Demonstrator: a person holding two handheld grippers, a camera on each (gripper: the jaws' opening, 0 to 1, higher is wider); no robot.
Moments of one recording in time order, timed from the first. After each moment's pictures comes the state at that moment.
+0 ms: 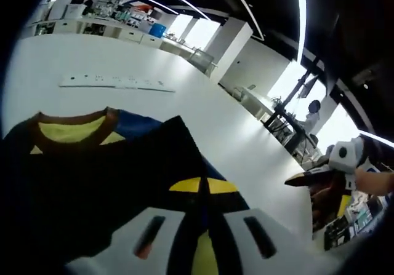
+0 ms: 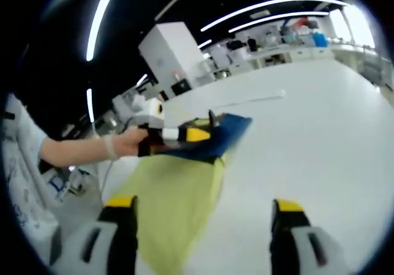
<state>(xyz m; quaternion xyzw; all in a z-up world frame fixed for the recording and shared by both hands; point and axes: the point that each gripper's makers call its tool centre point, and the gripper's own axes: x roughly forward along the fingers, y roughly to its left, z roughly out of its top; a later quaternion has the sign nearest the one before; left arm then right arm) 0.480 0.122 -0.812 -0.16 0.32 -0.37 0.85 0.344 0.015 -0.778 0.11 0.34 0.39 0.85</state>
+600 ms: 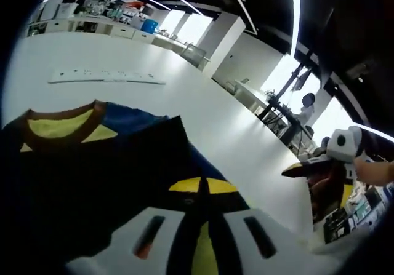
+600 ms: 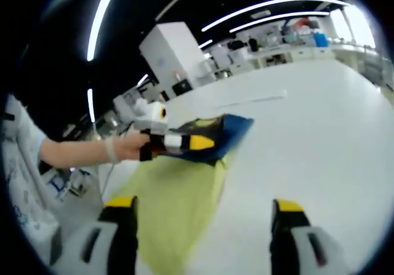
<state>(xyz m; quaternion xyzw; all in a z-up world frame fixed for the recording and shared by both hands) 0.478 0.114 -0.815 -0.15 0.32 -0.41 0.84 0.347 0.016 -0.777 0.11 0.34 0.39 0.85</state>
